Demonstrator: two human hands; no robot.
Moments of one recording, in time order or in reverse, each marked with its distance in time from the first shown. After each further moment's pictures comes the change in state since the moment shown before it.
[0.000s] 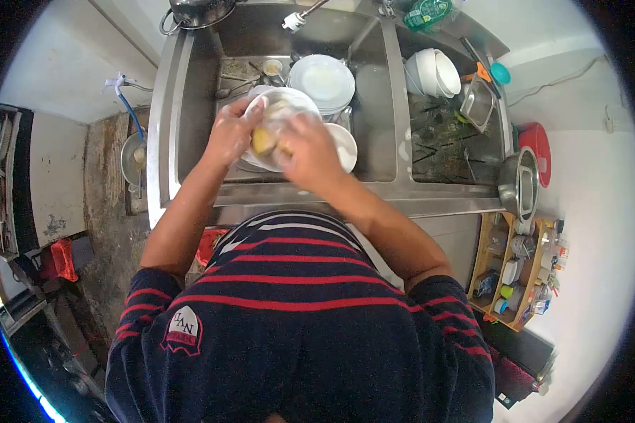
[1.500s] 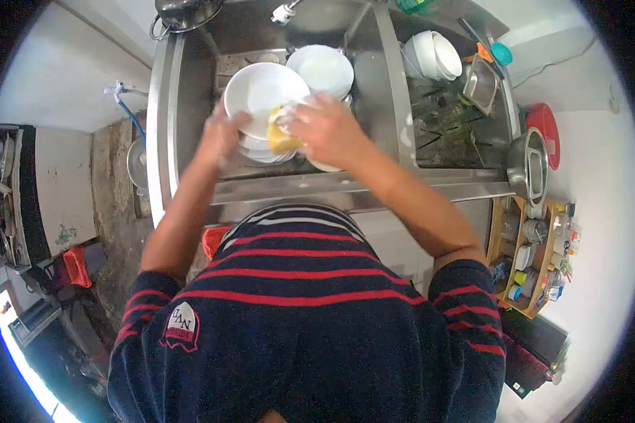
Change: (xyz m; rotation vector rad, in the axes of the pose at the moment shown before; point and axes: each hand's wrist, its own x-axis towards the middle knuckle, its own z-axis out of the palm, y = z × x) left_hand -0.001 -0.034 -0.024 0.681 0.048 0.367; right_hand 0.009 0.037 -0.036 -0.134 -0.134 -0.352
